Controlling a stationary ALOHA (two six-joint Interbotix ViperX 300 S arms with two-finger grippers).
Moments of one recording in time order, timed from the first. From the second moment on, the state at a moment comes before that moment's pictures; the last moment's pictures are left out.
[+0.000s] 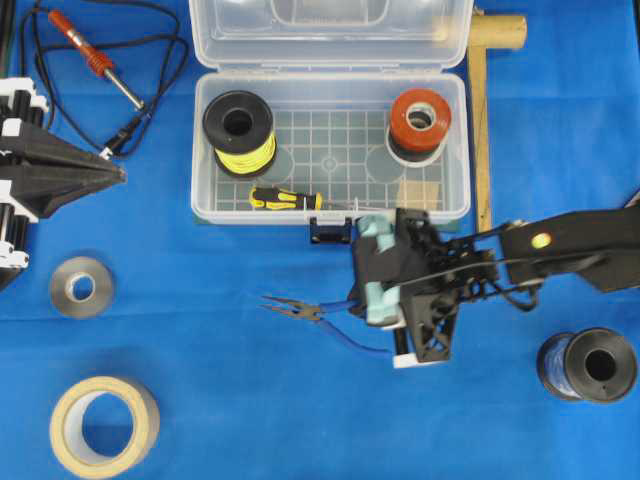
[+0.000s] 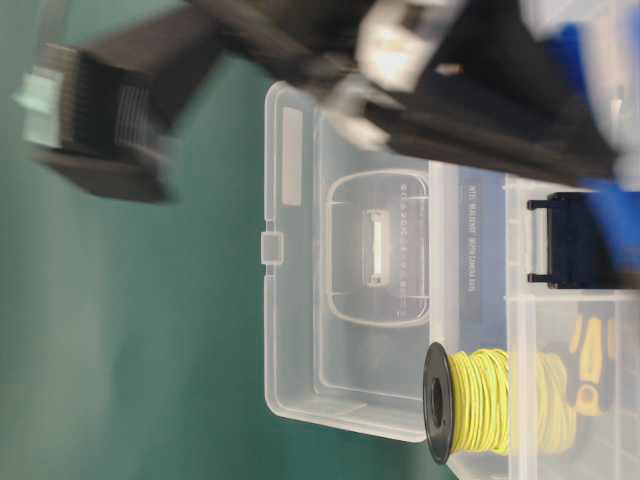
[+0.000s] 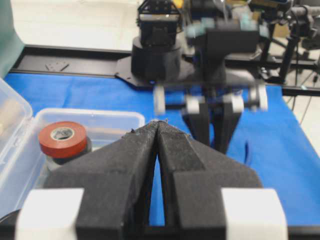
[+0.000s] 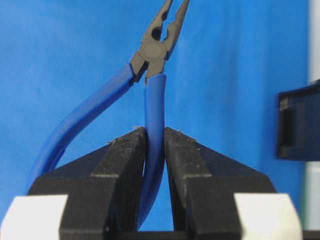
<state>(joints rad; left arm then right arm) 0.00 -0.98 1.20 -0.04 -0.27 -0.01 0.19 0.06 0.58 0.00 0.21 0.29</state>
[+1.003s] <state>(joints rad) 0.00 -0.98 1.20 -0.04 -0.26 -0.01 0.16 -0.03 0.57 -0.05 0.35 0.31</state>
